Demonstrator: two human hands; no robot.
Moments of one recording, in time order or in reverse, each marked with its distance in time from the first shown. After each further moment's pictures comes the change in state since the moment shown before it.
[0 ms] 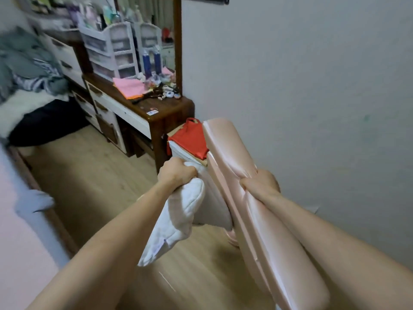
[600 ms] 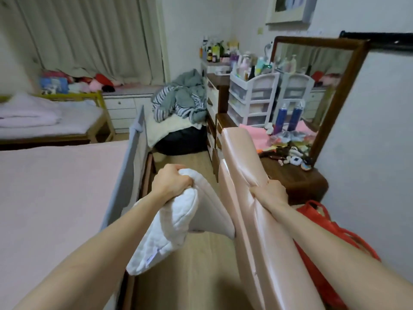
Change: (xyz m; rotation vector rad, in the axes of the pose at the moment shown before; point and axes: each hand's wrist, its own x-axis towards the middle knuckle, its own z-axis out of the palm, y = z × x) left_hand 0.252 -0.106 -0.243 -0.107 0.576 -0.375; right_hand 0.288 -0.388 0.194 0.109 -0.402 -0.486
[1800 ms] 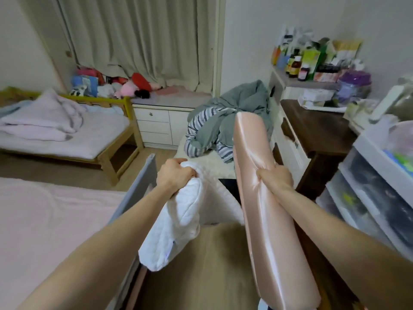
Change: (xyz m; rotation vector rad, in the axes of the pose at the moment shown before) left_hand 0.930 -0.062 -0.034 -0.186 0.236 -0.338; right_hand 0.835 -0.457 0.338 0.105 -0.206 -0.141
